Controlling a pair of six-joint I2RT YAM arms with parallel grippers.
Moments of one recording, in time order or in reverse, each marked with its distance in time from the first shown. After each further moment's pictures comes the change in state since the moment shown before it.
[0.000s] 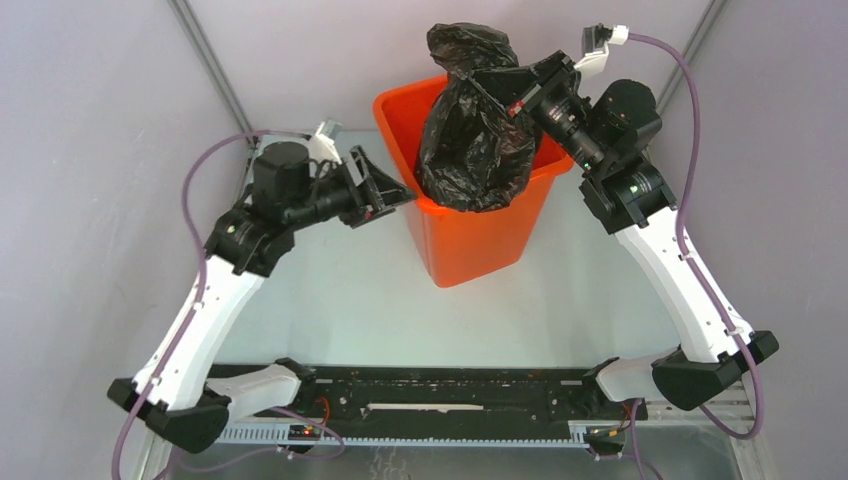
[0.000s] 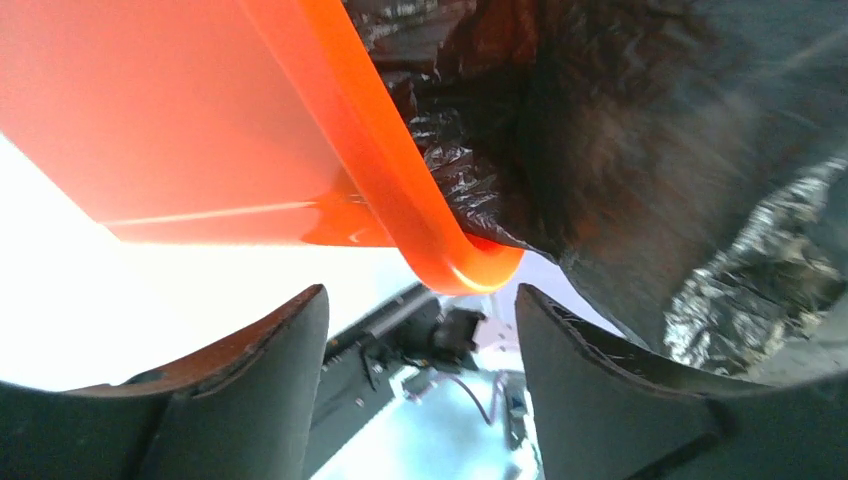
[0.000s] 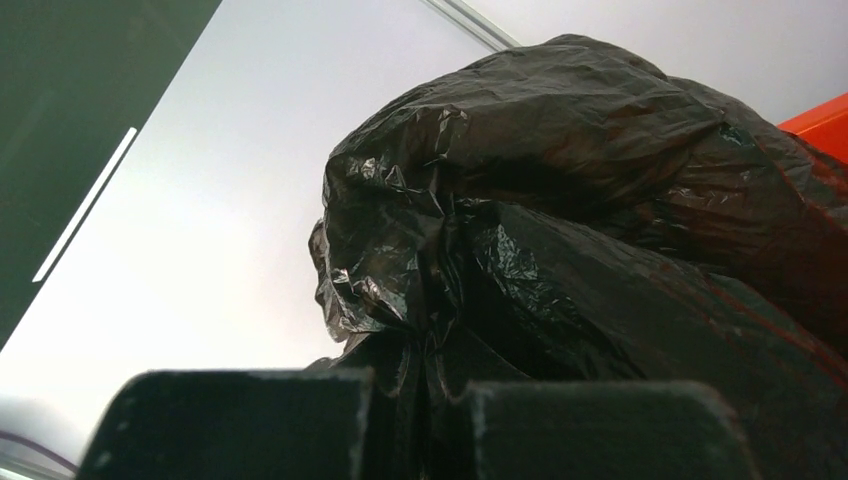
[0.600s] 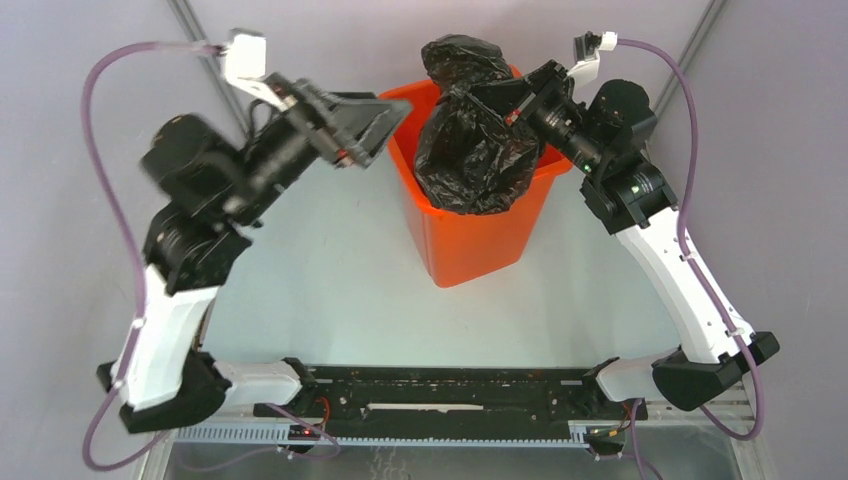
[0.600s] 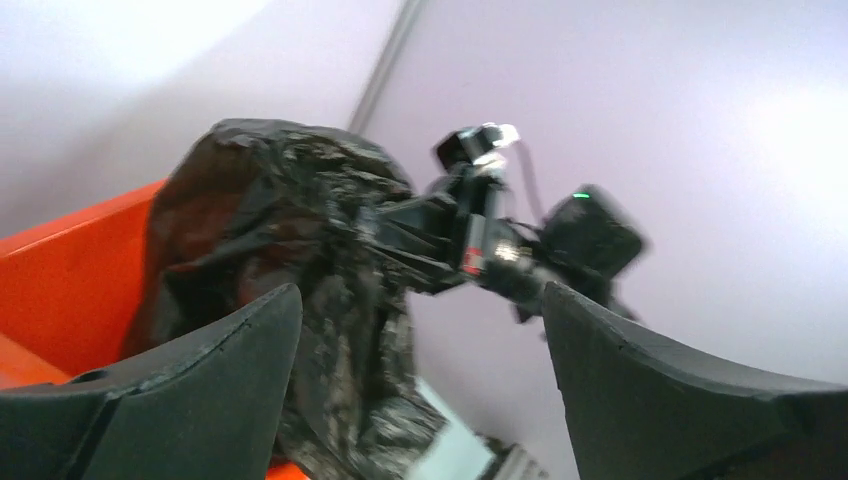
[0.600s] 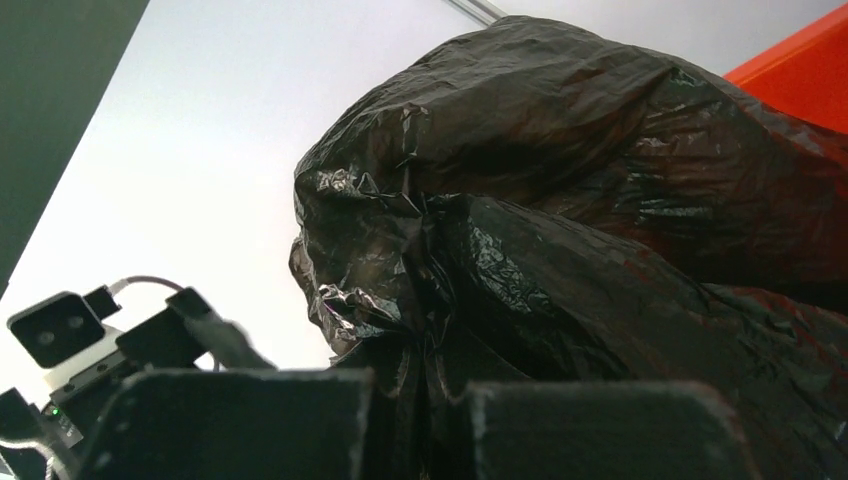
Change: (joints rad) left arm -0.286 0.054 0.537 0.184 -0.378 0.348; right arm -0.003 -0.002 0.002 -0.095 -0.029 0.000
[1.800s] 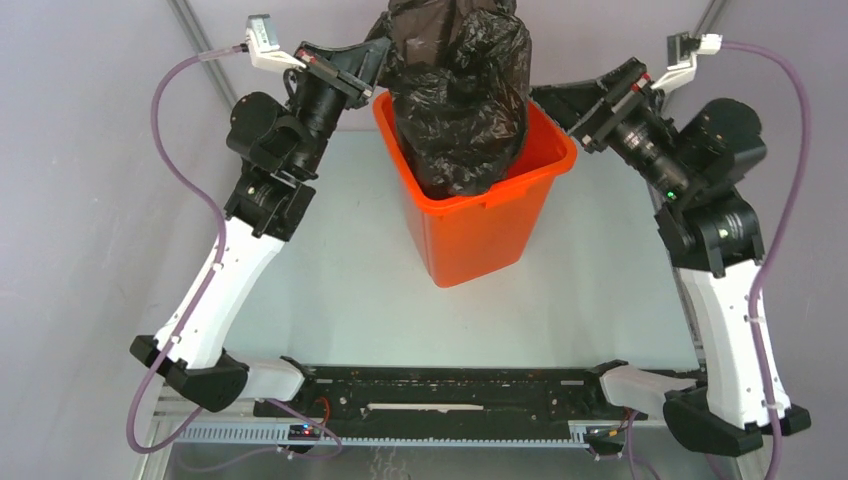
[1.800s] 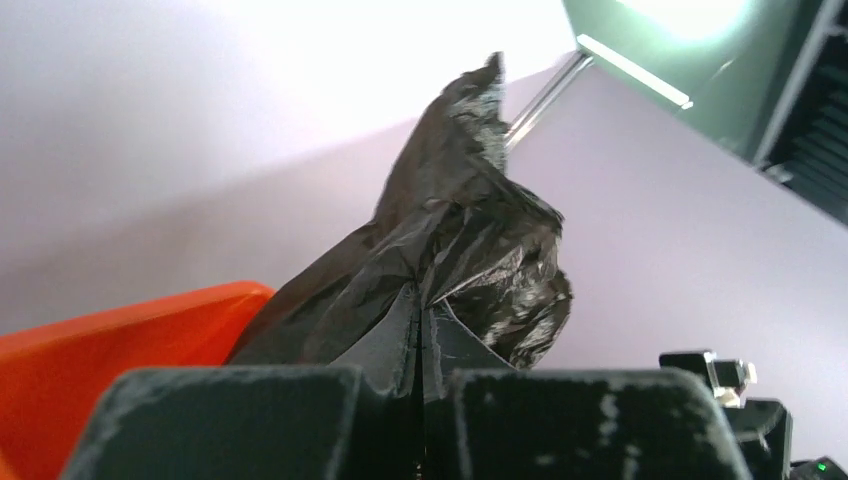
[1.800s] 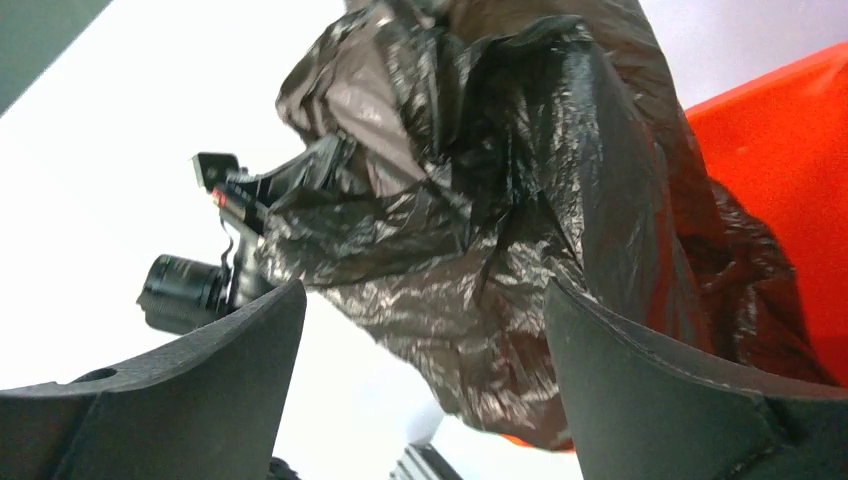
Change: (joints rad) left arm 0.208 0.137 -0.215 0.455 -0.150 -0.196; right arm -0.194 -0.168 0.048 -0.203 -0.114 -0.181
